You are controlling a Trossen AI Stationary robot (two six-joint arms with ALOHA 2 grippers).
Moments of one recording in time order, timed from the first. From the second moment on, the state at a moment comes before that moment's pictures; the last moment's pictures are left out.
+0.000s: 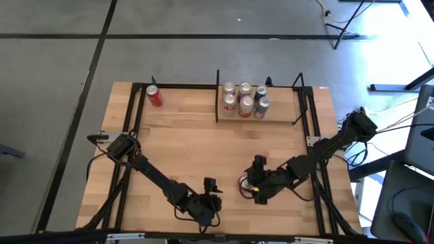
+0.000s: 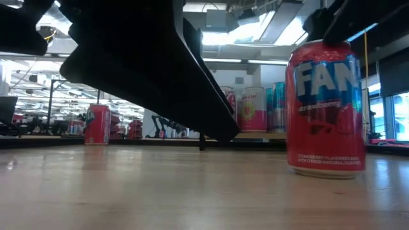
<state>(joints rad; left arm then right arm) -0.61 2.09 1.38 -0.20 -0.56 -0.26 0.59 1.53 1.03 -0.45 0.37 0.50</state>
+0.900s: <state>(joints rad) -0.62 2.08 1.38 -0.24 -0.57 -0.25 0.58 1.53 1.03 -0.50 0.38 0.48</state>
